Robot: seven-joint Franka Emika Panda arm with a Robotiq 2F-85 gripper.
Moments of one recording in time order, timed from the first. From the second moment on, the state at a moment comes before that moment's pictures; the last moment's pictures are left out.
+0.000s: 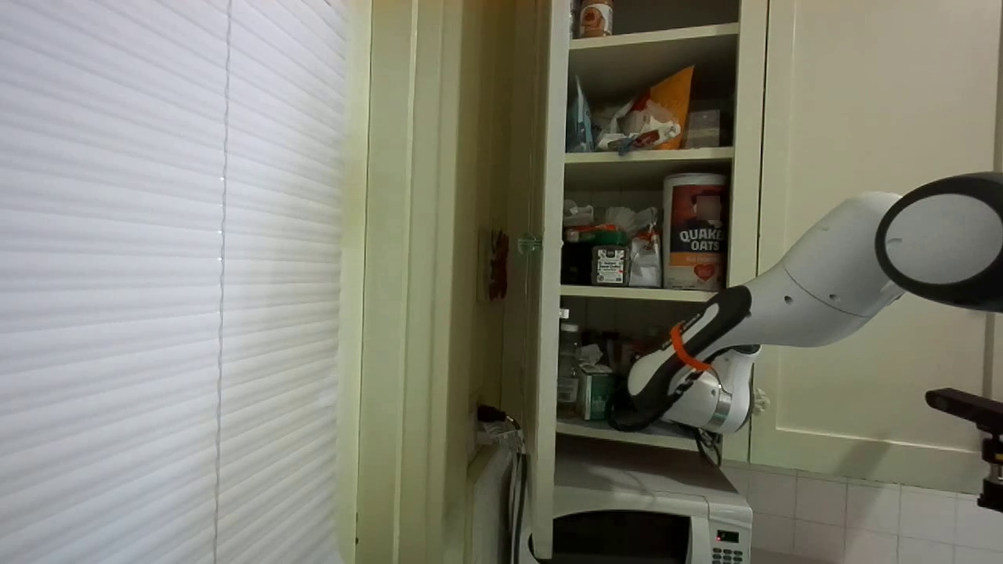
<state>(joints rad) -0.15 0.20 -0.12 -2.18 0.40 3.51 0.45</state>
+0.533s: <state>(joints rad) -0.11 0.05 -0.17 -2.34 0.51 3.45 0.32</state>
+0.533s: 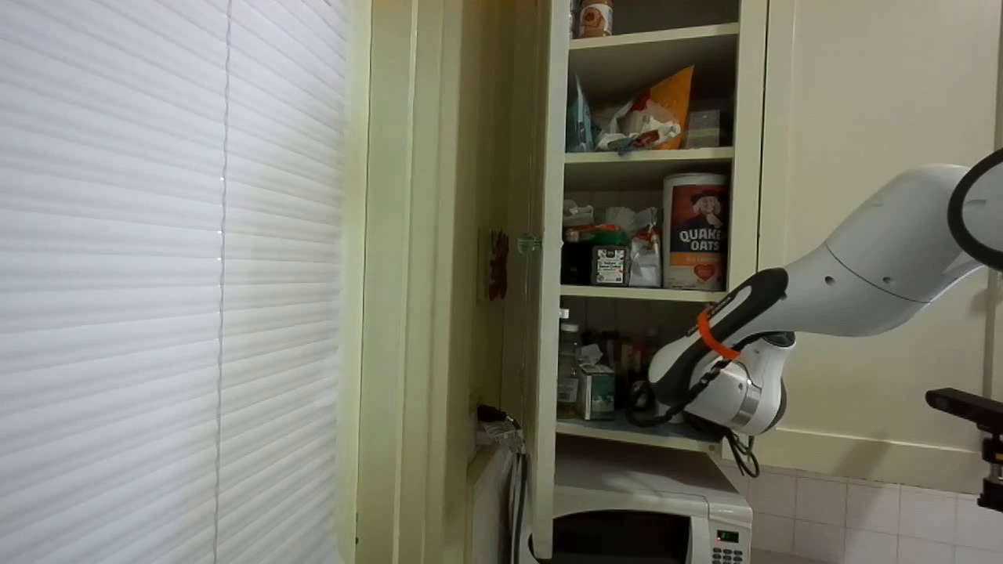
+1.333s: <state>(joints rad) -0.11 -0.09 -0.12 -2.43 0.83 3.41 -0.25</state>
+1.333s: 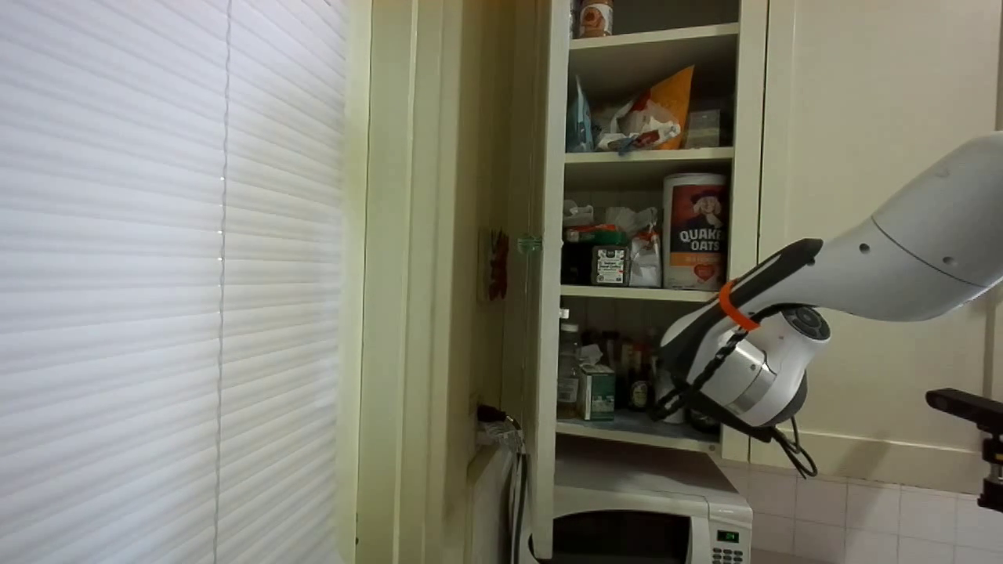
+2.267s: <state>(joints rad) -0.54 -0.47 0.28 -2.29 0.16 2.56 0.24</state>
